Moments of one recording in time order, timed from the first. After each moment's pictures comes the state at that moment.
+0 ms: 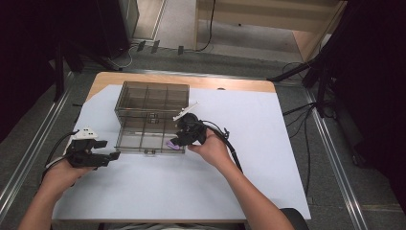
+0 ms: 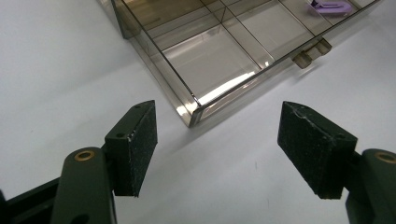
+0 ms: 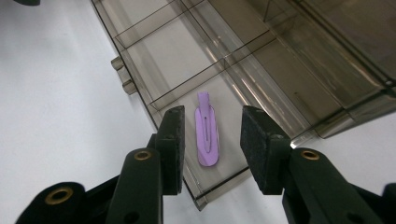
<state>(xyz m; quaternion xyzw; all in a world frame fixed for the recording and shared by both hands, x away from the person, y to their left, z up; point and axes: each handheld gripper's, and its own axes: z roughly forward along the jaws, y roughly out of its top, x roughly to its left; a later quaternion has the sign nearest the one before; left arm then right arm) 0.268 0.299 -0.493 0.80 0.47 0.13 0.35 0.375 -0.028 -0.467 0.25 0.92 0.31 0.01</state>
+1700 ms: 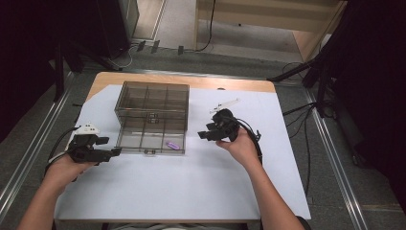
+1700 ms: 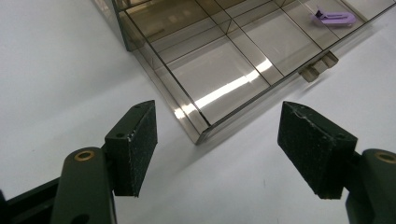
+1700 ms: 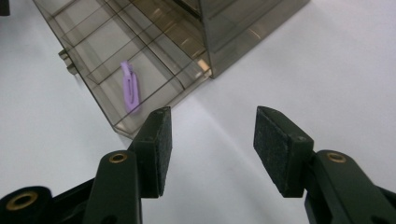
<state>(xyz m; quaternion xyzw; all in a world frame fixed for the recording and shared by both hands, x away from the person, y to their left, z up) 0.282 0.299 -0.492 0.80 0.47 0.13 0.35 0.388 -0.121 -0.457 0.33 0.88 0.35 0.03</state>
